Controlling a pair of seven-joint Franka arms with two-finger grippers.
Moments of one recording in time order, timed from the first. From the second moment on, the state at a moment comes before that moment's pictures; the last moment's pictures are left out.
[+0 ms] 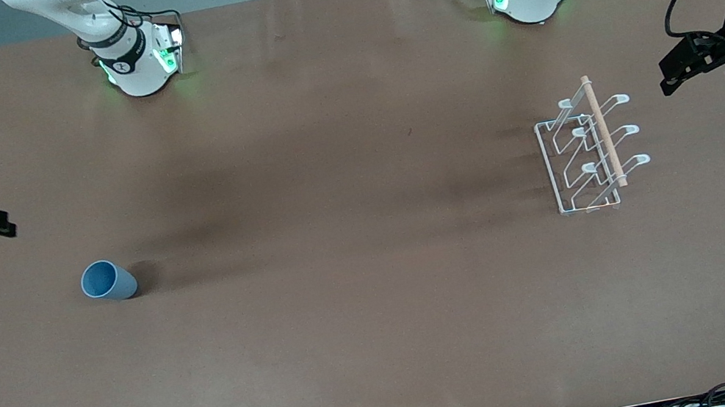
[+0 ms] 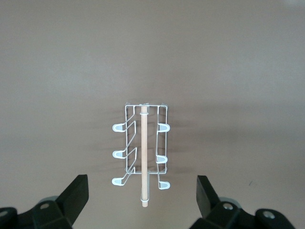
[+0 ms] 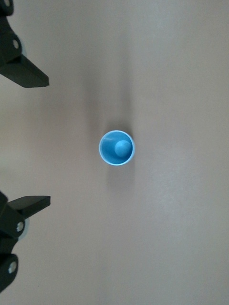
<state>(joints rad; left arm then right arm) -0.05 0.02 -0.03 -1.55 -0.02 1.59 -0.06 -0.03 0.09 -0.07 -1.72 0.00 1.75 -0.10</state>
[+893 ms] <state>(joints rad) -0.05 0.02 -0.03 -1.55 -0.02 1.59 -0.06 -0.06 0.31 -0.08 -2.05 0.00 2.38 -0.20</state>
